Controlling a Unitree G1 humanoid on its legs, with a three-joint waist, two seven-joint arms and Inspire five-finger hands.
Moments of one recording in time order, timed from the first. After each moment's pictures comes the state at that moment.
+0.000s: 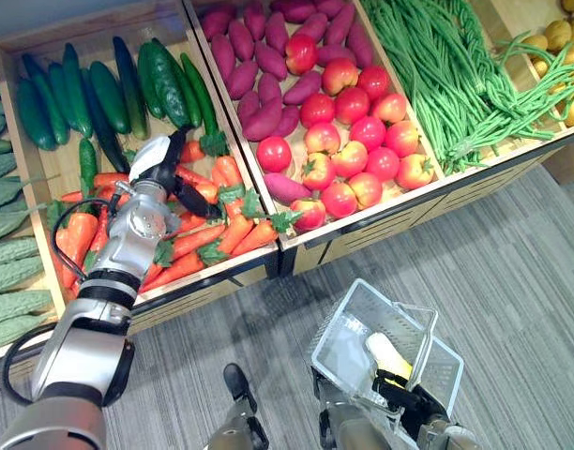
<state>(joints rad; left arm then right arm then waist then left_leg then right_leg) -0.90 0.67 -0.17 0.72 0.29 0.00 0.07 0.04 -0.21 -0.09 0.69 0.40 0.14 0.22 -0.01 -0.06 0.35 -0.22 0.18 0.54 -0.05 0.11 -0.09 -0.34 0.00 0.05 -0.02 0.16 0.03</state>
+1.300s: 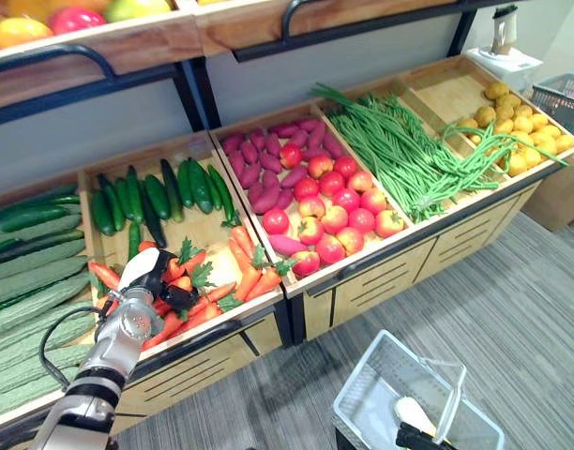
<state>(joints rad) -0.36 0.62 -0.07 0.62 0.36 0.00 0.08 0.13 -0.23 -0.25 0.88 0.31 0.20 0.27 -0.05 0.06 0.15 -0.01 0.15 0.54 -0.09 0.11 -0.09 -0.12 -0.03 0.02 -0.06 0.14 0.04</state>
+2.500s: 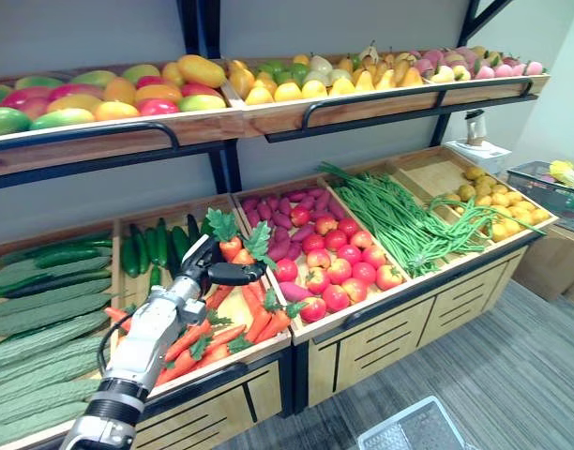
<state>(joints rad) -0.31 0.48 -0.10 0.26 -0.42 0.03 -0.19 0.24 -0.11 -0.49 1.05 0.40 0.19 0.15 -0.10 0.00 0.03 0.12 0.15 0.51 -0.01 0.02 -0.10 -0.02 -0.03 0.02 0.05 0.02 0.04</state>
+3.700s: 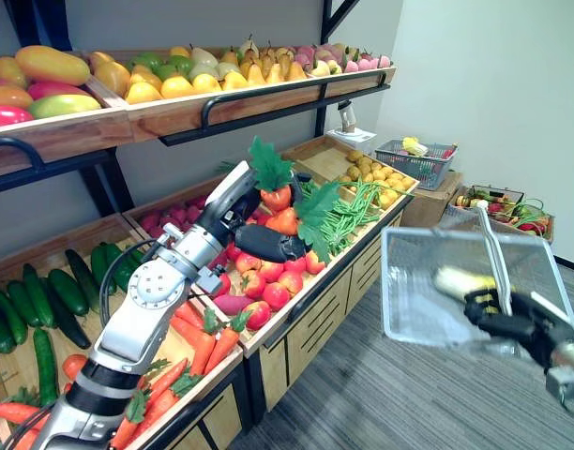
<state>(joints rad) -0.36 0.62 -0.13 -0.31 -0.34 -0.03 -0.24 0.12 -0.68 -0.46 -0.02 0.32 0.33 0.49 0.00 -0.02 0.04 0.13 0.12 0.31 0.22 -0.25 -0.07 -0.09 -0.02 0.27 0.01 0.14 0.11</state>
